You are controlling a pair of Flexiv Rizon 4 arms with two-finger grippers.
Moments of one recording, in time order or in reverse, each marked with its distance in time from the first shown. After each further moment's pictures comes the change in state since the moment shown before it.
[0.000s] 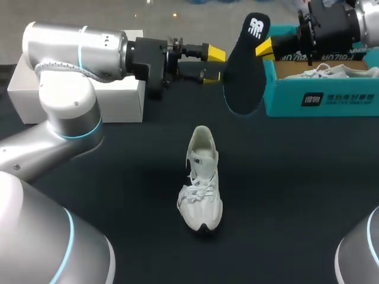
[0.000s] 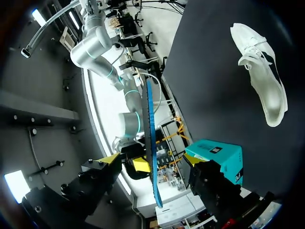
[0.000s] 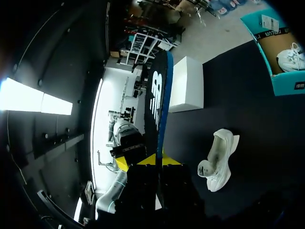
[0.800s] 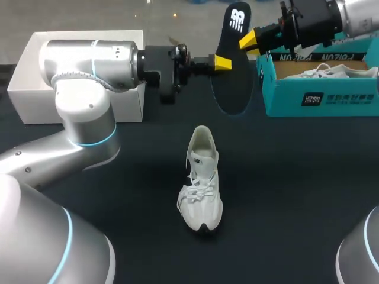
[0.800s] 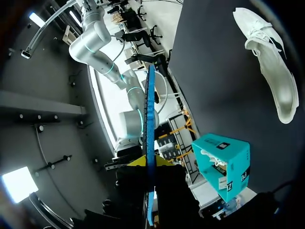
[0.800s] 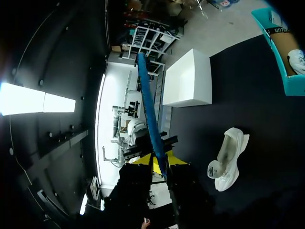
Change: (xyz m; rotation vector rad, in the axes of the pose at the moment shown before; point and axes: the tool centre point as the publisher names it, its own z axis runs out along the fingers) left arm 0.012 0.011 0.016 -0.068 -0.086 -0.005; right arm 0.020 0.010 0.020 0.056 0.055 0.004
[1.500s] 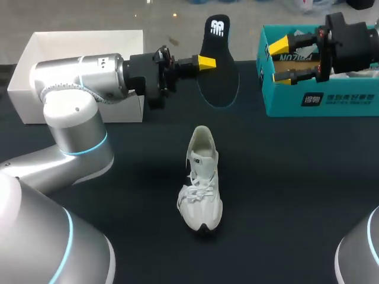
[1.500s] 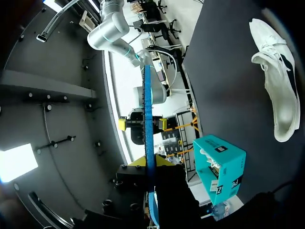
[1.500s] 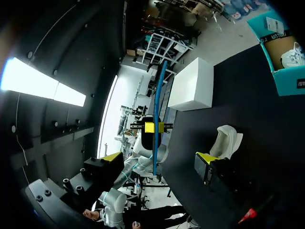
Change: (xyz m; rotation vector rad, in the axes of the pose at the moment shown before) left arm 0.008 0.005 -0.035 -0.080 -0.070 -0.149; right arm -0.031 -0.059 -0.051 -0.078 0.054 -0.108
